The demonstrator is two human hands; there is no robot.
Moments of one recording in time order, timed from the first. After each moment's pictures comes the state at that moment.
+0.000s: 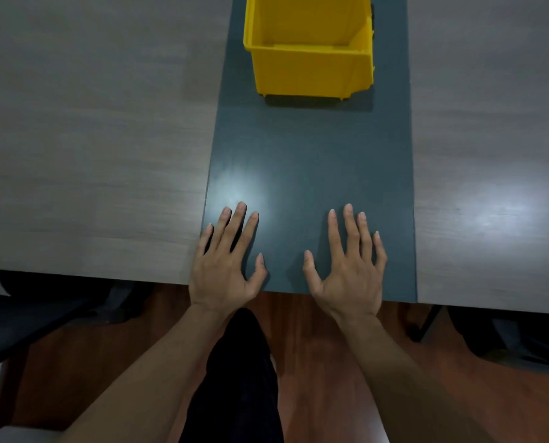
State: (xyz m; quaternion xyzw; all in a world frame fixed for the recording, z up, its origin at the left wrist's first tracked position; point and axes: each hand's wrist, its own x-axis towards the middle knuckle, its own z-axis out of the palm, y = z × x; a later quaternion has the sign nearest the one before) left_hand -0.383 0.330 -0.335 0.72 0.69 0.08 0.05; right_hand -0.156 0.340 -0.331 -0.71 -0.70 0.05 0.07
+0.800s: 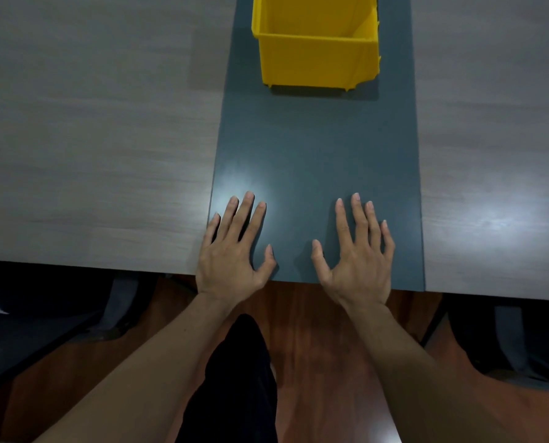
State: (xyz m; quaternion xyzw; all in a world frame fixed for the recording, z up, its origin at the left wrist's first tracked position) left_hand -0.385 0.383 -0.338 0.73 0.68 0.07 0.06; right_hand -0.152 0.394 -0.334 -0.70 -0.71 0.05 0.06
